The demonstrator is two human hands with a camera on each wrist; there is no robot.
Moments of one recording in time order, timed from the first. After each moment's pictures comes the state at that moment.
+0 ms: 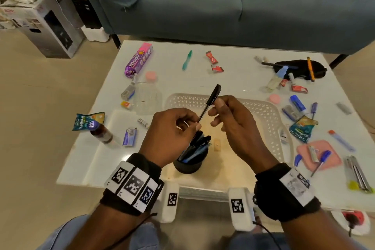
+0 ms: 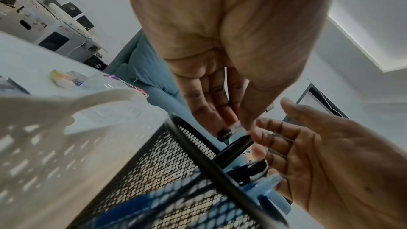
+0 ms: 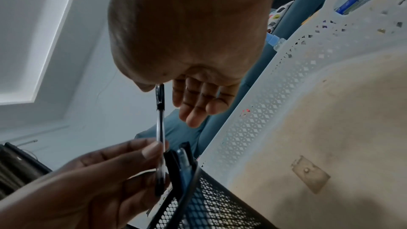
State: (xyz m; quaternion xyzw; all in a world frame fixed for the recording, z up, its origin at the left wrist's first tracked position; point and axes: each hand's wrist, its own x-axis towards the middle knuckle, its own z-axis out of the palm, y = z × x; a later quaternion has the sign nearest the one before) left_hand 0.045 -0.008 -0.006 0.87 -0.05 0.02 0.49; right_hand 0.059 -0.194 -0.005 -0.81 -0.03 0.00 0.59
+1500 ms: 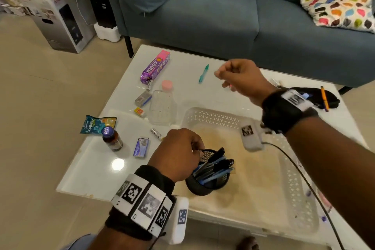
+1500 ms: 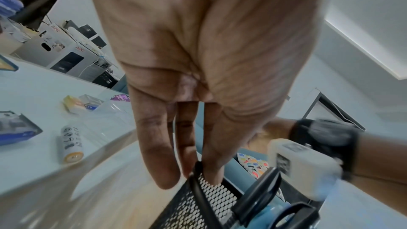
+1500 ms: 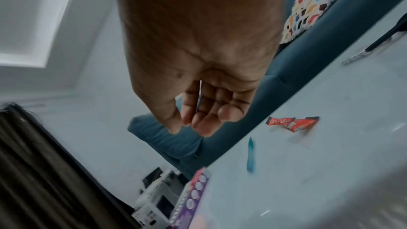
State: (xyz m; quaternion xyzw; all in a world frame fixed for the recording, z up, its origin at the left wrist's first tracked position) left_hand 0.054 0.024 -0.010 0.90 0.01 -0.12 0.42; right_hand 0.223 -0.152 0.039 -0.87 -0.08 0.07 0.48
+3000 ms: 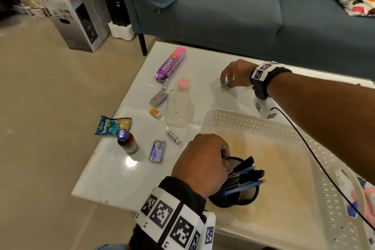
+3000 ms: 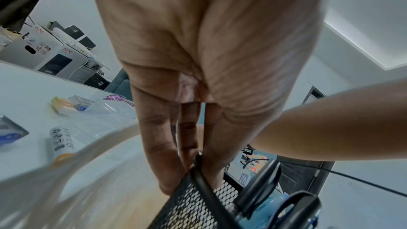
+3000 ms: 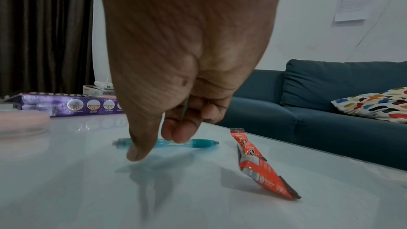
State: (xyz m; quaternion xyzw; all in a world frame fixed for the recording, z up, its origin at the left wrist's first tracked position) left_hand 0.057 0.018 -0.016 0.91 -0.02 -0.13 0.39; right_hand 0.362 -0.125 -0.042 -0.95 -0.27 0.15 -0.01
